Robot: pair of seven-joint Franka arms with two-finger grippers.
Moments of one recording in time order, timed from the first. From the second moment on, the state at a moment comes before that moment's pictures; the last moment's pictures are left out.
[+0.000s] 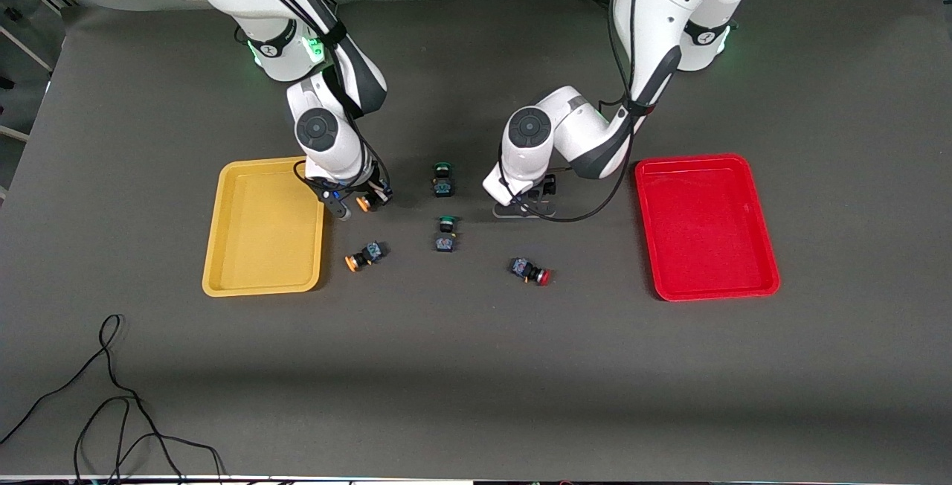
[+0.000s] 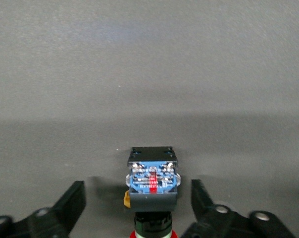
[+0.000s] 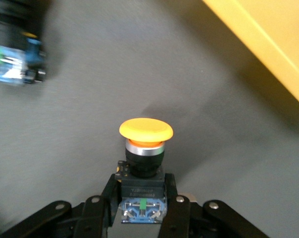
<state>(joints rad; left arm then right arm) -0.54 0.59 -0.26 -1.95 0.14 2.49 -0.92 0.62 0.27 -0.07 -2.34 0.17 2.54 1.25</state>
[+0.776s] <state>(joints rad) -0.47 0.47 -0.26 -1.90 0.14 2.36 -0.98 0.60 -0.08 -0.50 -2.39 0.17 2.15 0.73</state>
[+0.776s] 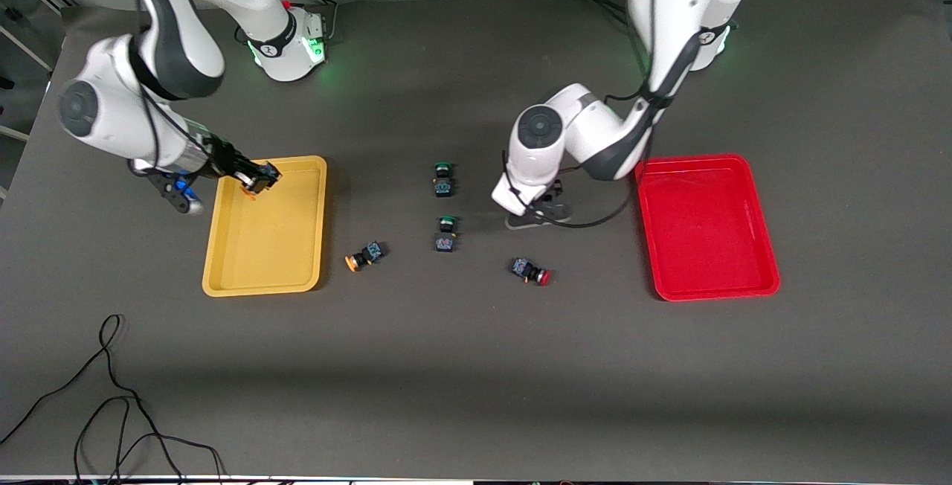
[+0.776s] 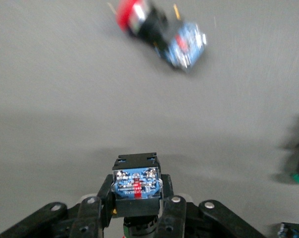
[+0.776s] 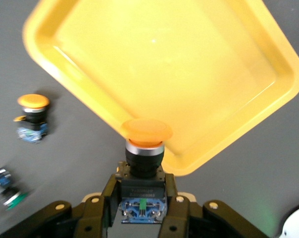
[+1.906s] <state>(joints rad) 0.11 0.29 -0.27 -2.19 -0.02 2.39 -0.16 0.60 0.14 -0.56 -2.55 0.30 2.52 0.44</state>
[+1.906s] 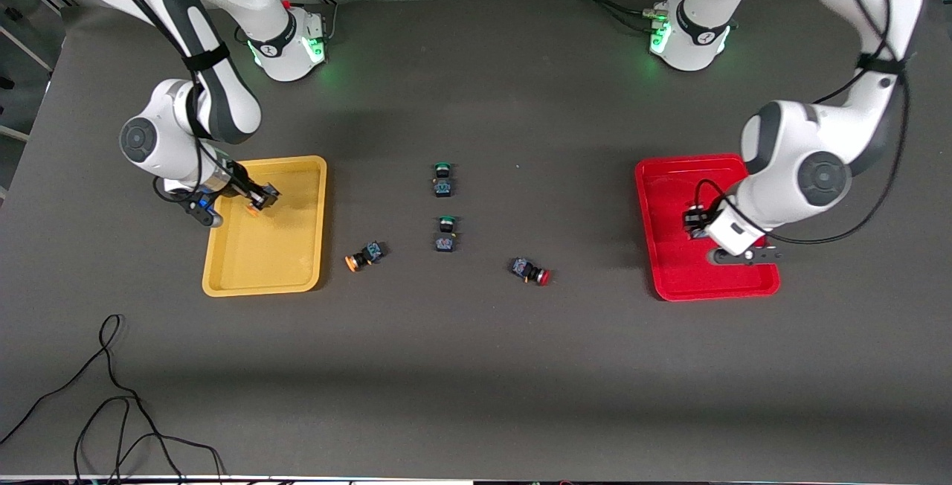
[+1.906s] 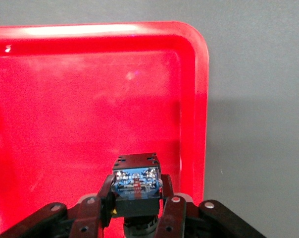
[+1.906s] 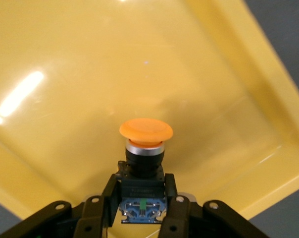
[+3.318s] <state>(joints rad) -0.11 0.34 -0.29 -1.76 -0.01 1.99 -0.81 0.61 0.38 -0.24 -1.96 0.32 2.35 1.02</state>
